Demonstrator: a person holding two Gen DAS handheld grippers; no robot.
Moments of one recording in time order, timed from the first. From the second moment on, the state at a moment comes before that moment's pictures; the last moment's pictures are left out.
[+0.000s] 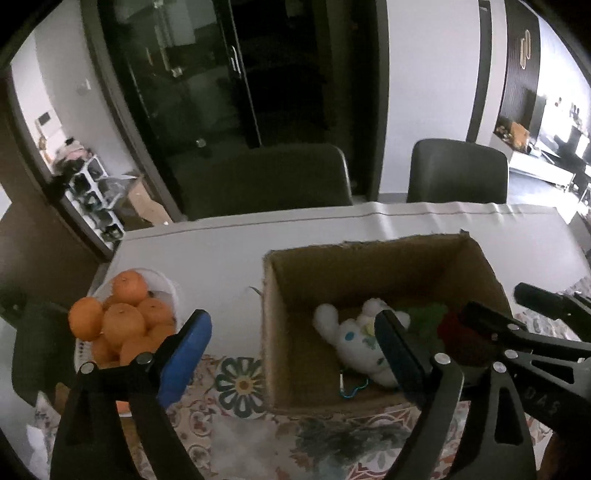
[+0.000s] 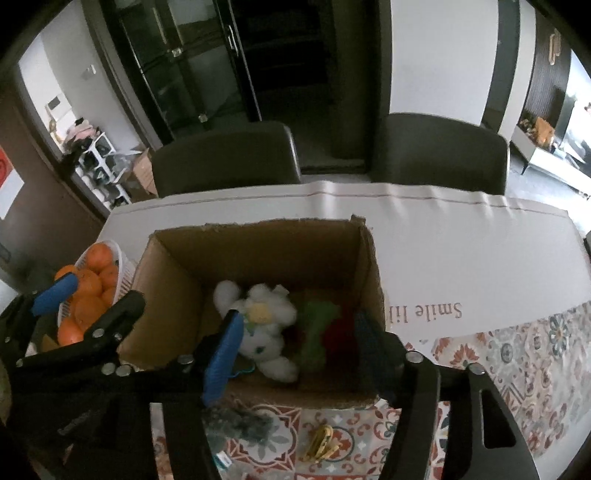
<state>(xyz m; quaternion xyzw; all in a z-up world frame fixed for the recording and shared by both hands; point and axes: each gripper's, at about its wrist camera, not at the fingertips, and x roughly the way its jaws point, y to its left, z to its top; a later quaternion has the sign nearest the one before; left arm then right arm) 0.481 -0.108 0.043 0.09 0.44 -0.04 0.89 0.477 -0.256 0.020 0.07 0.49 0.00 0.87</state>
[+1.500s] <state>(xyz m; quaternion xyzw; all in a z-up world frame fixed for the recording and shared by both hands) 0.306 -0.031 0.018 0.09 0.43 -0.06 0.90 0.309 -0.183 0.008 0.00 0.48 -0.01 0.87</state>
